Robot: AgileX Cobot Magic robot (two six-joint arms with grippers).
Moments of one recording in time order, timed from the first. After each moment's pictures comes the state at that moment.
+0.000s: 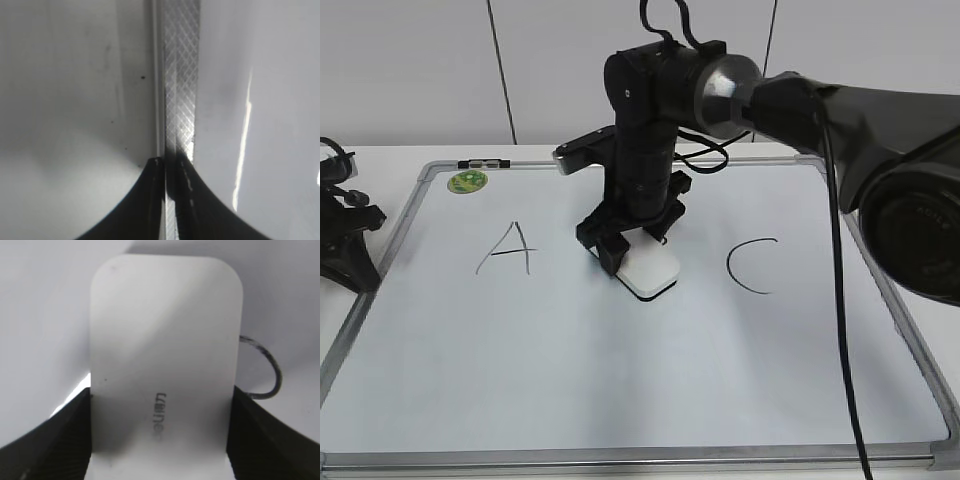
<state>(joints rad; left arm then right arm) 0.15 2.17 -1.48 -0.37 1.02 0.31 0.56 2.47 -2.21 0.01 1.22 -0.17</state>
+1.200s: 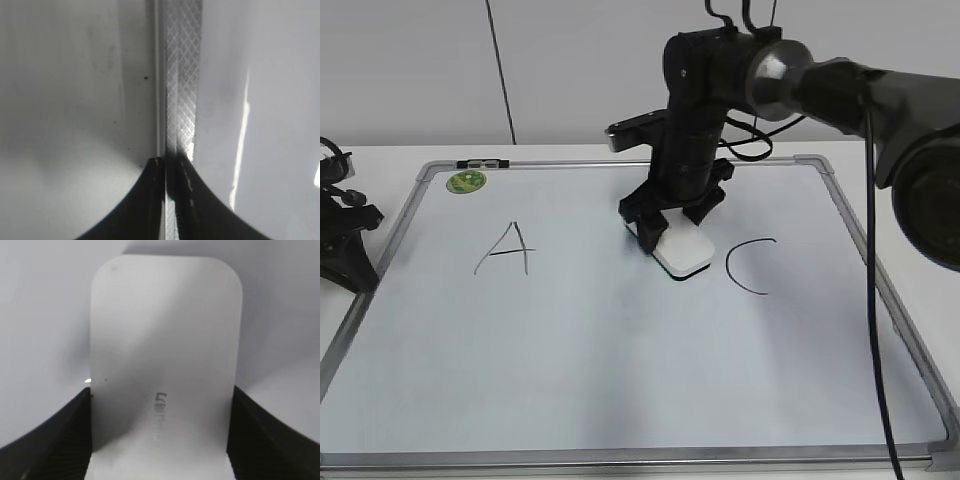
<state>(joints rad) 0.16 2.17 -1.48 -0.37 1.02 0.31 0.44 2.47 -2.21 0.06 1.22 -0.17</state>
